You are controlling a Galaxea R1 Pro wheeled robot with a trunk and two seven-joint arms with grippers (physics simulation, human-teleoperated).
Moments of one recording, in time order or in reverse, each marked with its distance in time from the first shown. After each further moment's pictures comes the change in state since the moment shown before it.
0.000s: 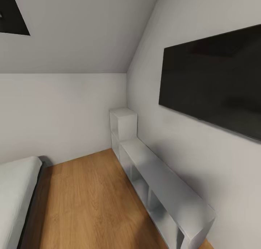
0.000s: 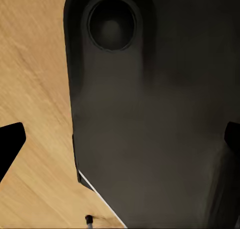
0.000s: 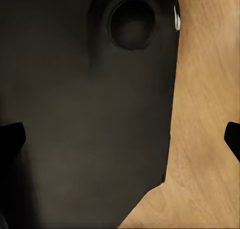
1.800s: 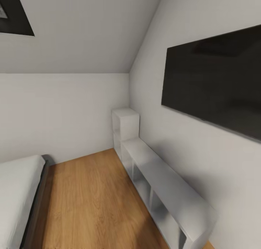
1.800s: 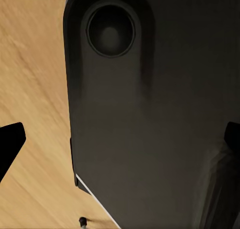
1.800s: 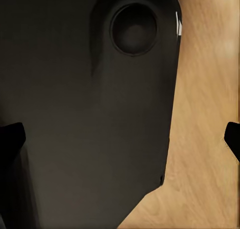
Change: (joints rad) left arm 0.002 -0.001 0.011 -0.010 0.004 -0.005 -0.001; right arm -0.003 0.002 0.006 -0.001 0.015 -0.001 -0.001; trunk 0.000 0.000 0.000
